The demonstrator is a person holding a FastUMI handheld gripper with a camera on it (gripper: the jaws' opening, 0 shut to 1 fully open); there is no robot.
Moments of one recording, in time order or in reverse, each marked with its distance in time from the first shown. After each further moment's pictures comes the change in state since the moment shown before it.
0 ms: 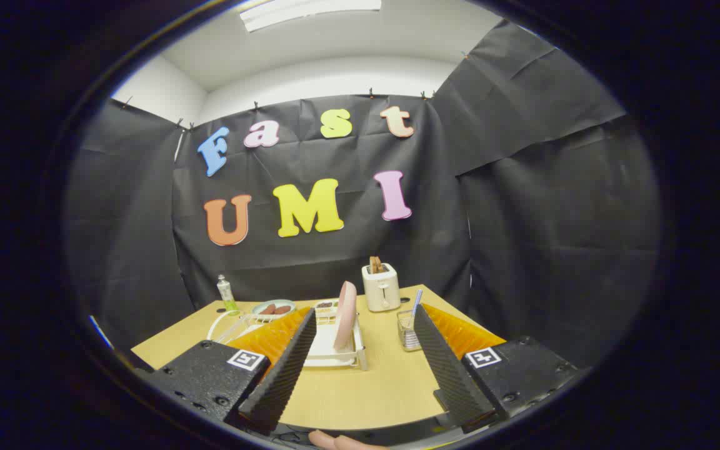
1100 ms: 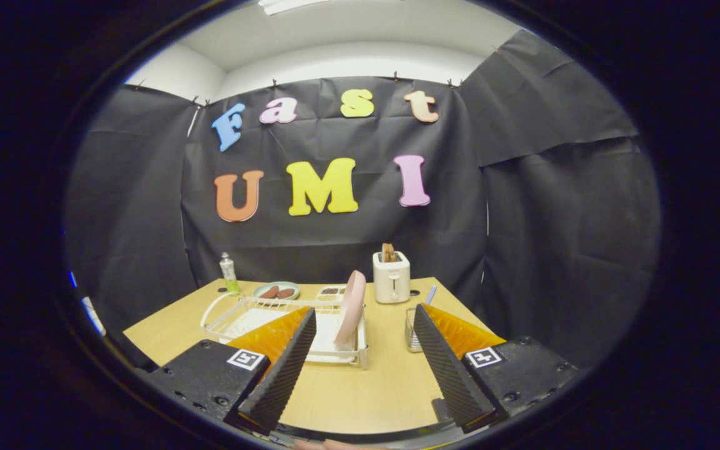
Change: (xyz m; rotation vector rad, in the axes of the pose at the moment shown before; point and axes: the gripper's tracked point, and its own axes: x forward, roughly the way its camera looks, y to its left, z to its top) arm 0.071 0.004 0.006 -0.121 0.095 0.041
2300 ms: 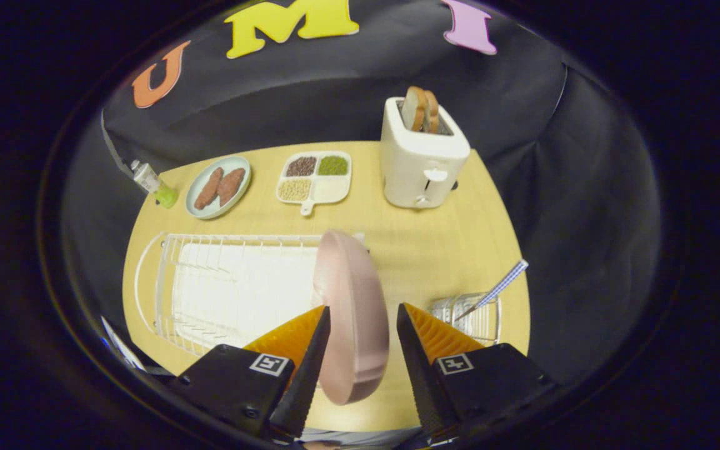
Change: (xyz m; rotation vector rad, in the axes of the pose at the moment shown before) arm 0.275 0.021 -0.027 -0.020 1.066 -0.023
